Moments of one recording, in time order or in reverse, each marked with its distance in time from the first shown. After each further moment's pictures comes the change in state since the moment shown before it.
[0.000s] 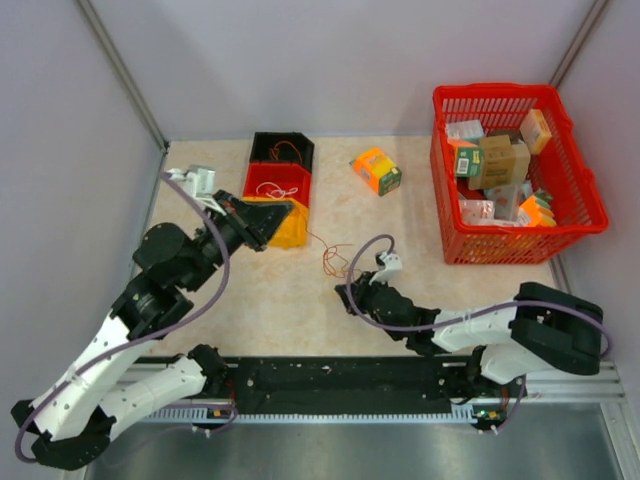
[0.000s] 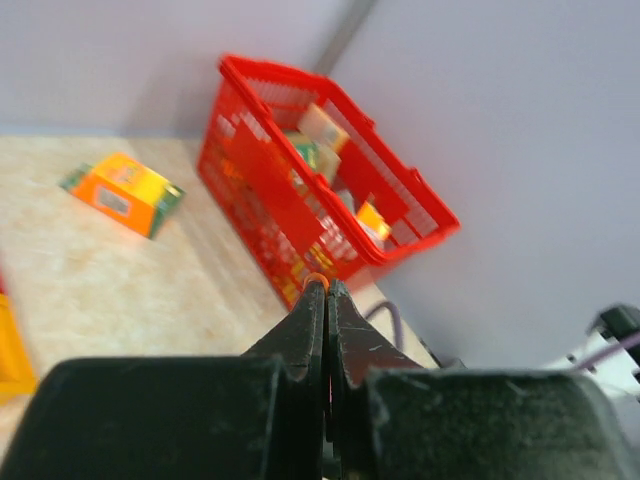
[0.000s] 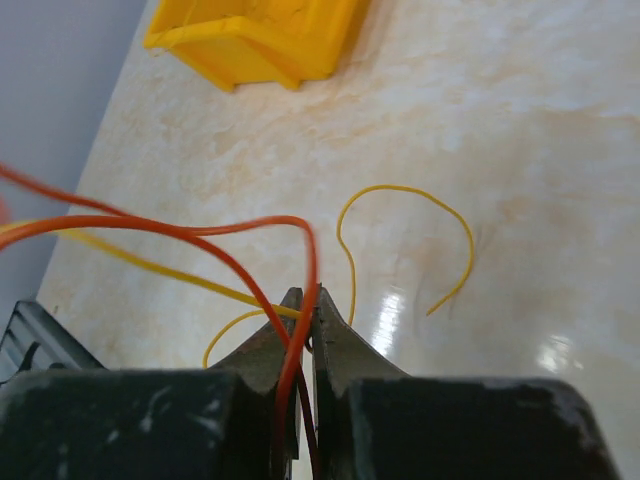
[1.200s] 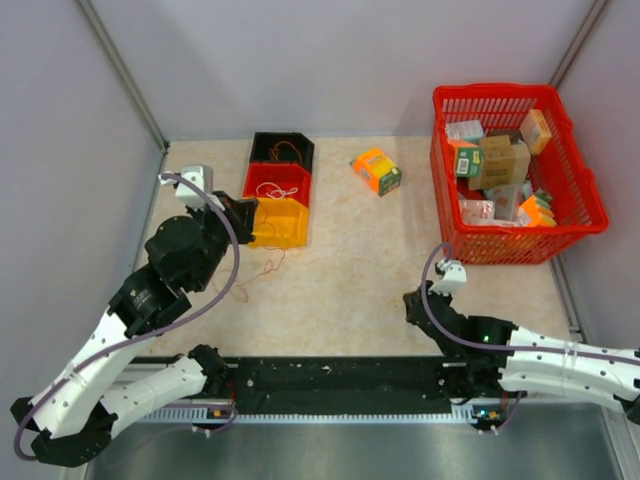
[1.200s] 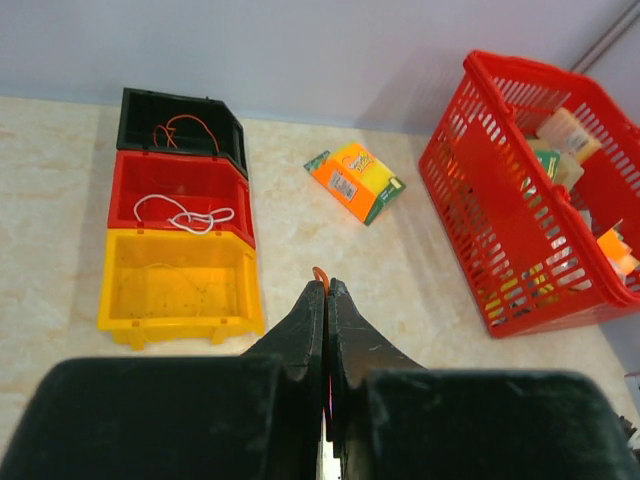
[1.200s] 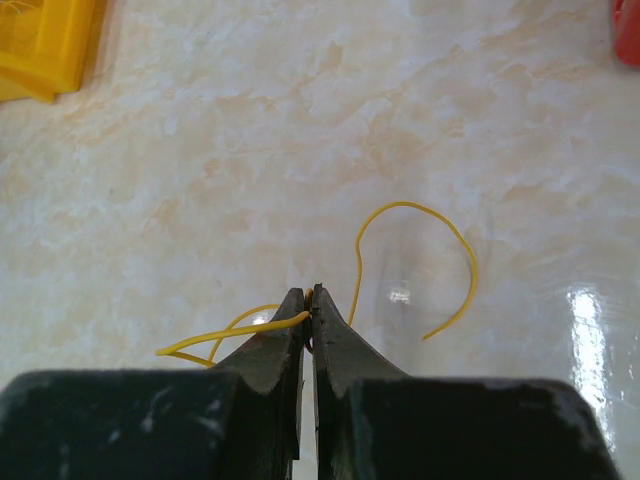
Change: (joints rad) left arm 0.000 -0.014 0.069 -0.262 -0.492 0.222; right arm 0.001 -0.781 -0.074 -1.091 0.280 0.116
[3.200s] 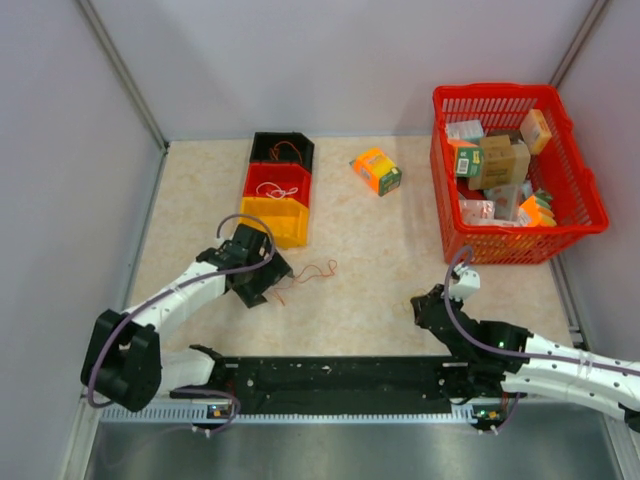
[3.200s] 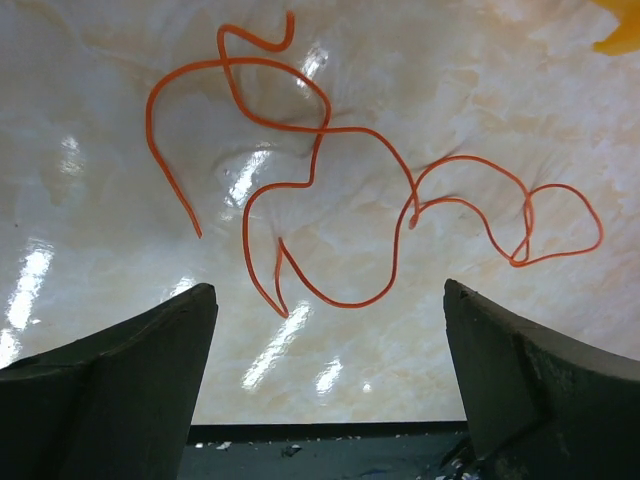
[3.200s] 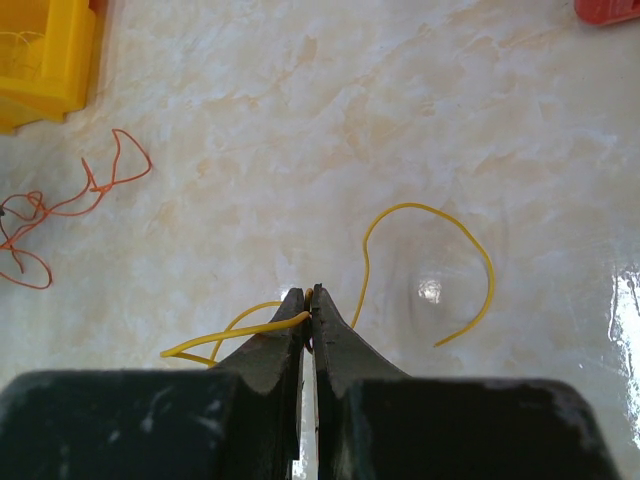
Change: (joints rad) left arm 0.332 0.452 -0.438 -0.150 0.487 -0.686; right arm 0.000 -0.155 -0.027 -0.165 0.010 0.123
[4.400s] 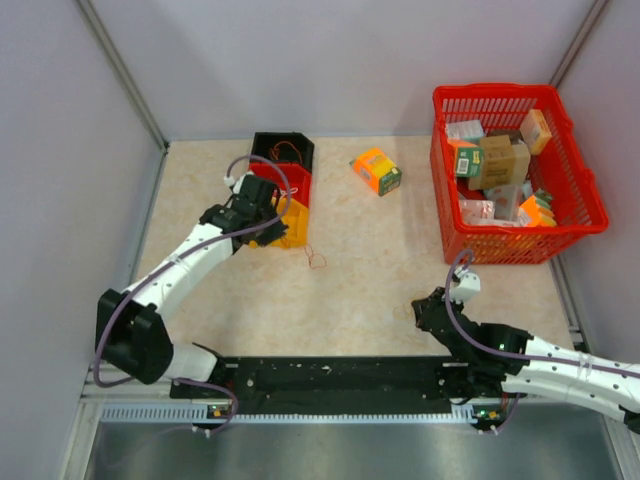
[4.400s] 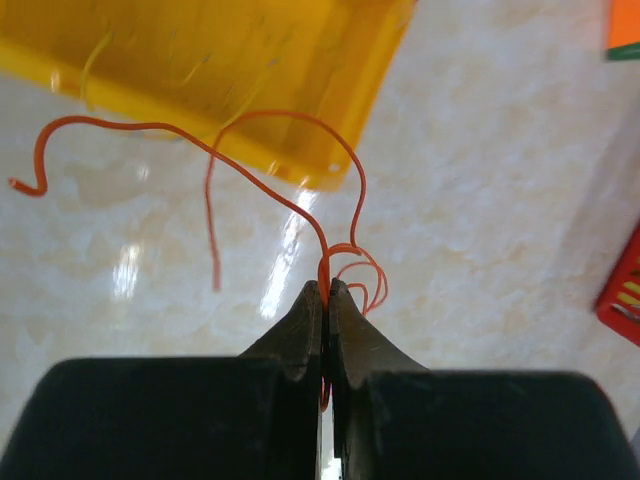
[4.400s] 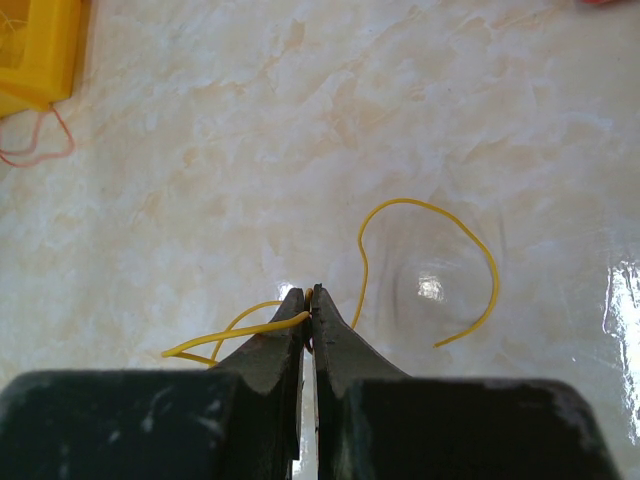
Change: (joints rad) left arm -0.029 0.195 0.380 -0.066 -0.135 0.135; right arm 0.000 -0.034 -0.035 -0.008 -0.011 0.010
